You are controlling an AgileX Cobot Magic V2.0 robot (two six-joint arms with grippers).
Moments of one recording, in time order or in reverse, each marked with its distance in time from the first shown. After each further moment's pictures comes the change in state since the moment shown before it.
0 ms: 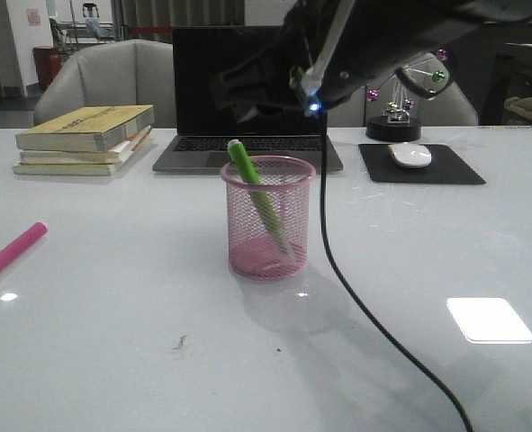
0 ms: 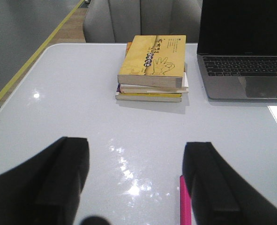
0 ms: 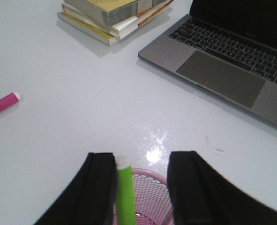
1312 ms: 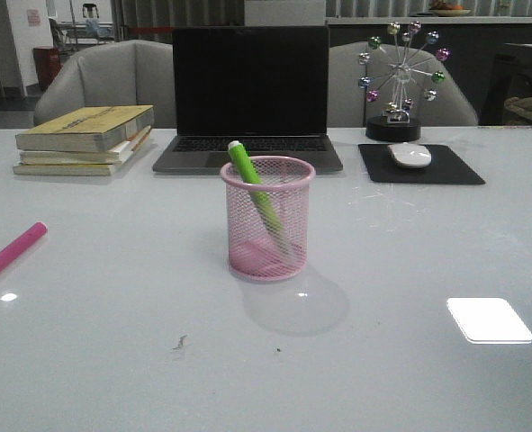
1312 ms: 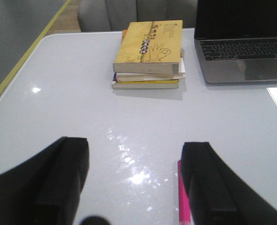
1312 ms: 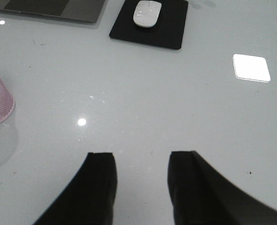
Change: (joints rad) left arm -0.035 0.000 -0.004 0.047 0.044 0.000; right arm -0.605 -0.983 0.493 -0.004 0.631 -0.010
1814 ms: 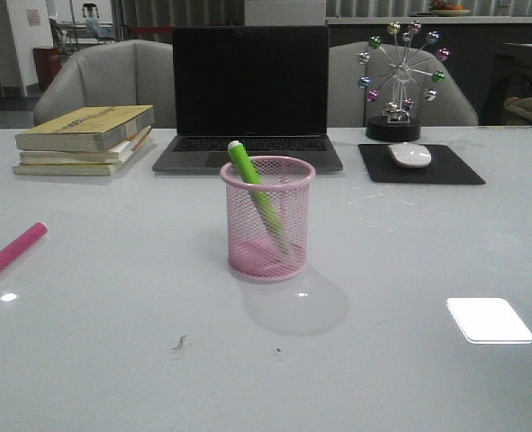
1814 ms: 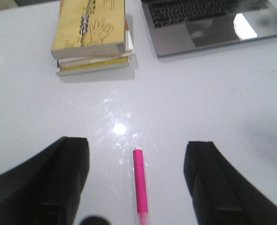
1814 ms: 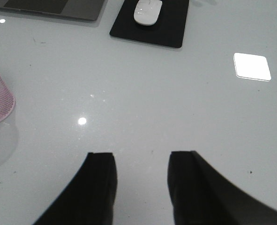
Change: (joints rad) left arm -0.178 0.278 -0.448 0.020 0.457 0.000; right arm 0.000 0.000 0.002 0.000 0.000 -0.002
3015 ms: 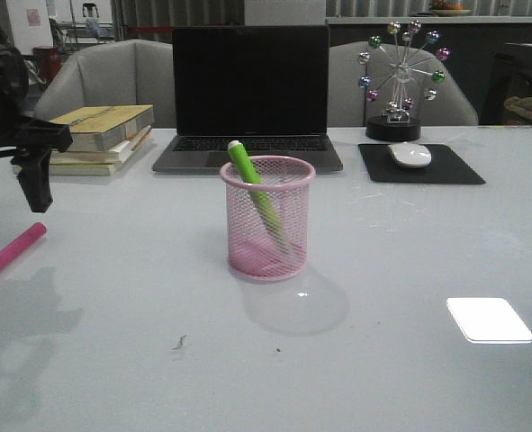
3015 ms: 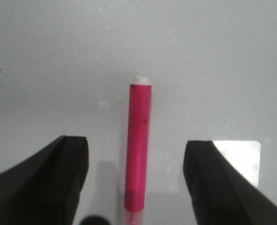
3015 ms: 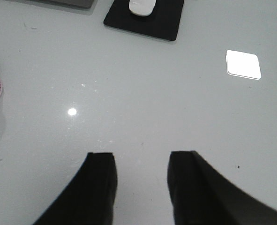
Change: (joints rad) left arm 0.053 0.712 -0.405 -0.086 0.337 -0.060; right arm 0.000 0.000 0.000 -0.057 0.023 0.000
